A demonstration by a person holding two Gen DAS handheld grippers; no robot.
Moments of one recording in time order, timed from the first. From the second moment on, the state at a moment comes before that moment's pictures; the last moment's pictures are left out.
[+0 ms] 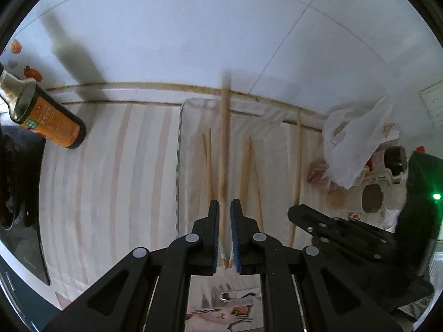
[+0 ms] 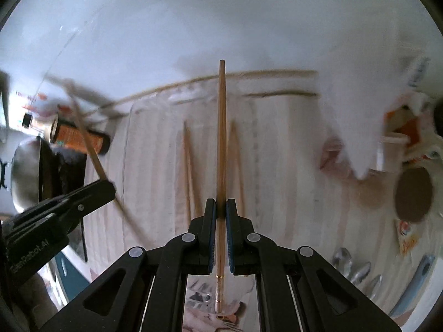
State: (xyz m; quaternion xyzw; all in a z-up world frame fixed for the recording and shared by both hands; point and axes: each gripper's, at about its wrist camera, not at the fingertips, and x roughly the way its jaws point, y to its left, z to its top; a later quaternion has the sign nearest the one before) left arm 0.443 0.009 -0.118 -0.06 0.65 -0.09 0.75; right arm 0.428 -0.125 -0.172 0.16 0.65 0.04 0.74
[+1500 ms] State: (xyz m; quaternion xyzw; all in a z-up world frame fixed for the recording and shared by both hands) left arm 0.251 0.047 -0.026 0.04 0.44 -0.01 0.90; right arm 0.203 -0.100 -0.041 0.07 0.42 -0.12 0.90
